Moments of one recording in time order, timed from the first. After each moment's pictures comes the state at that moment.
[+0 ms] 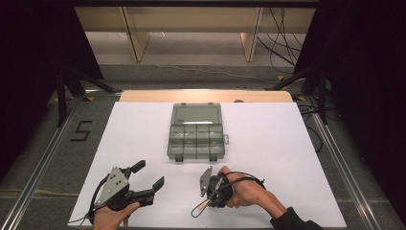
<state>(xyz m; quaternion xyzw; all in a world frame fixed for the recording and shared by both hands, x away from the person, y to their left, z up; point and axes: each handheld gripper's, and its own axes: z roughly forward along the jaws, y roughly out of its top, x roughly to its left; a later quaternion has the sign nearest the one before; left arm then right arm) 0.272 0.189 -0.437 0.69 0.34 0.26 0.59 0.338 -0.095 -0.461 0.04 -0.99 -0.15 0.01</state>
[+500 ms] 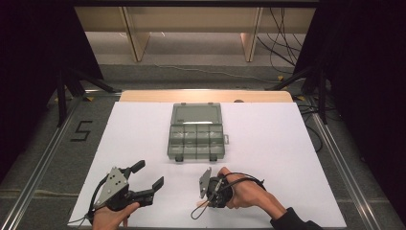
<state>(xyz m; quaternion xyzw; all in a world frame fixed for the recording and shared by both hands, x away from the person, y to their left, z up) 0.271 0.190 -0.437 0.69 0.34 0.25 0.59 0.335 -0.094 -0.460 0.04 -0.99 -0.14 0.01</state>
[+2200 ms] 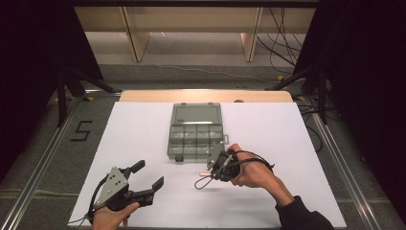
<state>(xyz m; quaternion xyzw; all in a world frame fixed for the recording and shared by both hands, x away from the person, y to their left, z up) 0.271 0.190 -0.437 0.69 0.34 0.25 0.59 0.373 -0.113 -0.408 -0.02 -0.98 -0.19 -0.08</state>
